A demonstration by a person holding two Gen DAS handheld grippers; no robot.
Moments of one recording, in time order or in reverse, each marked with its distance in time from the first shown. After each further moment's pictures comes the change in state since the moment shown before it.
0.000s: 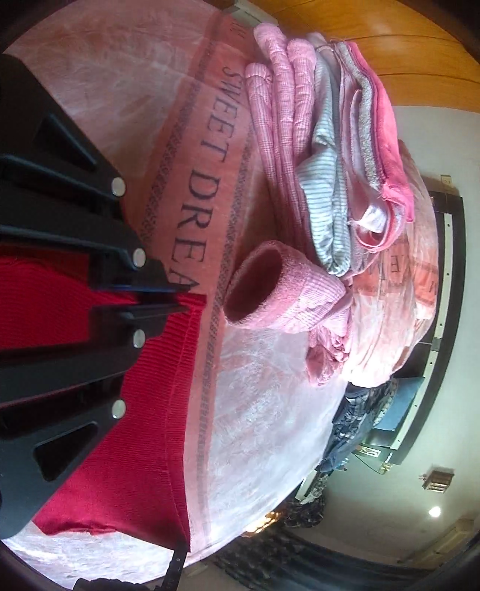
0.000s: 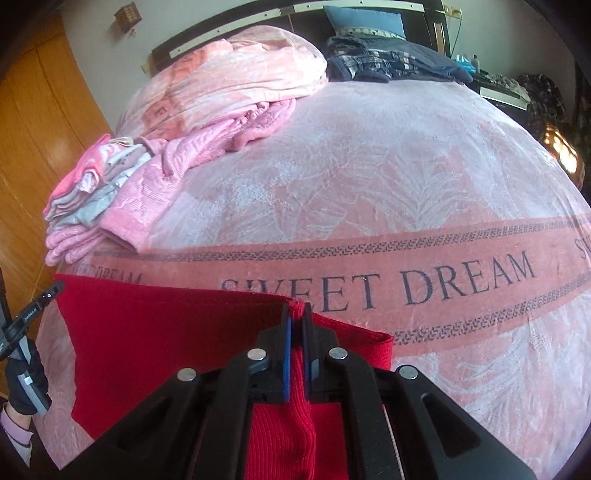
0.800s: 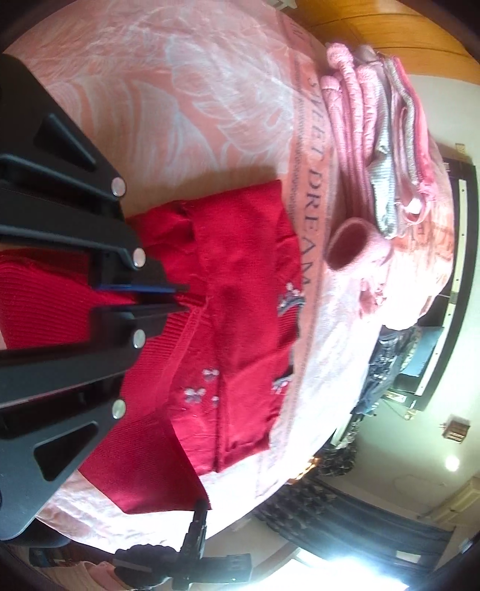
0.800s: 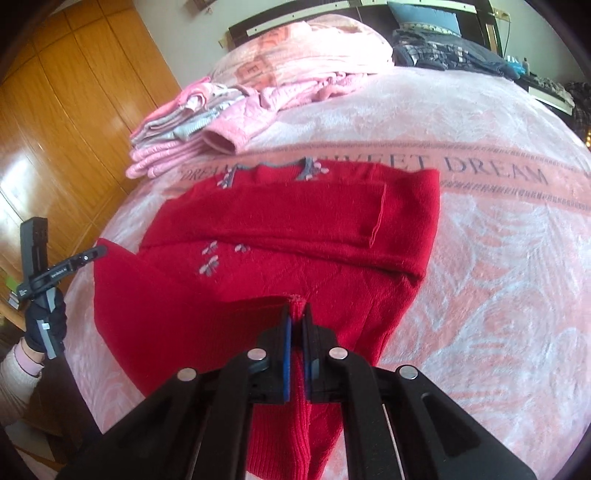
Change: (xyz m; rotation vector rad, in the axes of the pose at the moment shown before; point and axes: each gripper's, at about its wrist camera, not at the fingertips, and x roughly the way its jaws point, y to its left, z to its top) left arm -0.141 0.013 -0.154 0.057 0.048 -0.201; right arm -0.095 0.022 -0.179 -0.162 0.024 0.226
